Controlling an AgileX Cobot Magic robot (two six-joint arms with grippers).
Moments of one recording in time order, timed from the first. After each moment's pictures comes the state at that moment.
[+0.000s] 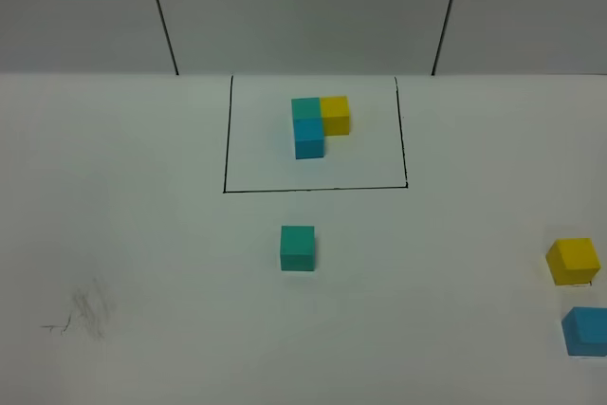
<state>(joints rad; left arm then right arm) 0.03 -0.01 -0.51 -0.05 1.07 0.00 -0.03 -0.01 -0.50 0.01 1.07 -0.06</state>
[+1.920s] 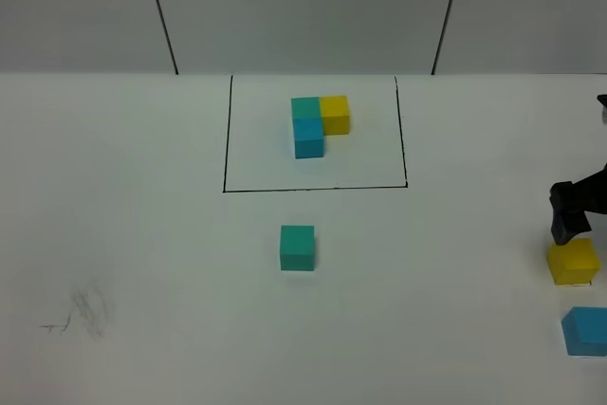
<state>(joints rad) 0.03 -0.01 -0.51 -0.05 1.07 0.00 -0.03 1.76 -1.14 -0.01 0.87 -0.09</state>
